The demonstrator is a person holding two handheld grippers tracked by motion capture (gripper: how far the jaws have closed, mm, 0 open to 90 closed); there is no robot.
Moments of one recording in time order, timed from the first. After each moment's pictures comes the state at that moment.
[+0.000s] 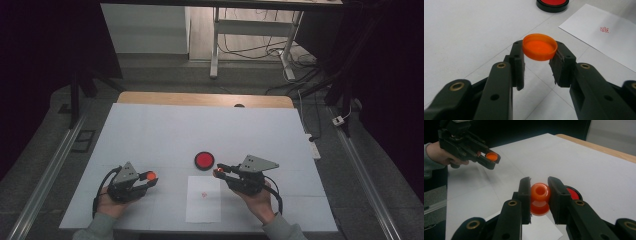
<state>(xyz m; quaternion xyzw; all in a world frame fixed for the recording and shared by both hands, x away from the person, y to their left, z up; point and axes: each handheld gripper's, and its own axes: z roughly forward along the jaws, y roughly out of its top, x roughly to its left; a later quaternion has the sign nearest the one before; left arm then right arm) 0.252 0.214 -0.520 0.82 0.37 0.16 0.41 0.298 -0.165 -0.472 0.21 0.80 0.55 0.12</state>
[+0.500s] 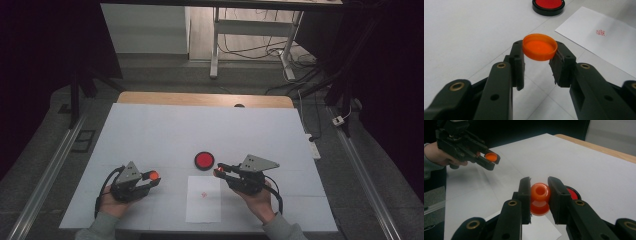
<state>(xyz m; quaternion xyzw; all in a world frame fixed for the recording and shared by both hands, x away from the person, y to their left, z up) 0.254 0.204 -0.517 0.82 0.36 0.16 0.42 0.299 -0.166 -0.472 0.21 0.80 0.55 0.12</state>
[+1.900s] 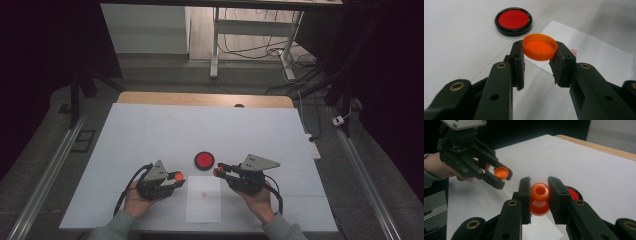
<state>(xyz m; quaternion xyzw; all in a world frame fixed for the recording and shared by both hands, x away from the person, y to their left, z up) 0.269 0.137 -0.512 0.85 0.29 0.13 0.43 0.301 -0.167 -0.474 0.22 0.79 0.56 0.11</state>
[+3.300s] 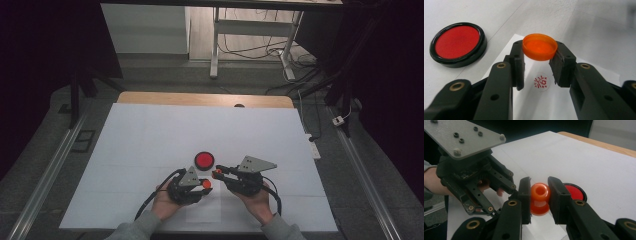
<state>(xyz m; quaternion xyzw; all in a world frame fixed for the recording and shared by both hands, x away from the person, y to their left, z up) 0.277 0.066 -0.523 0.87 0.24 0.10 0.42 0.298 -0.163 -0.478 0.21 0.80 0.55 0.11</state>
